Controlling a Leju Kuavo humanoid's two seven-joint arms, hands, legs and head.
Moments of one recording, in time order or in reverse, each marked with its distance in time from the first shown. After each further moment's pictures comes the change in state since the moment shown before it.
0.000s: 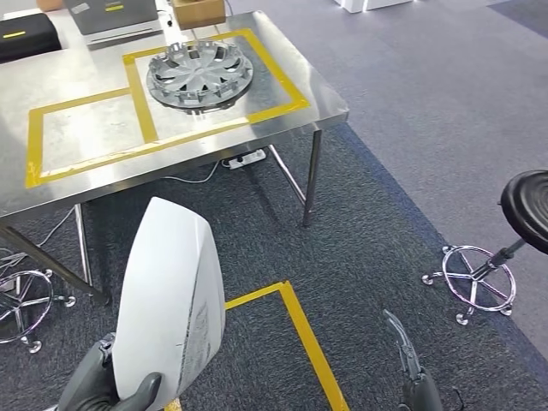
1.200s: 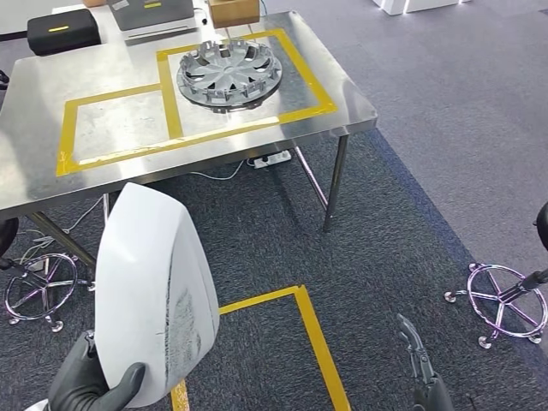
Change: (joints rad) left arm -0.006 -0.026 0.074 0.000 0.131 -0.108 0.002; right arm 0.030 -0.025 -0.010 -0.007 -0.068 -0.039 0.002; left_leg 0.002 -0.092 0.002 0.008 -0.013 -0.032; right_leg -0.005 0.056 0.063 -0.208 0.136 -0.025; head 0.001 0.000
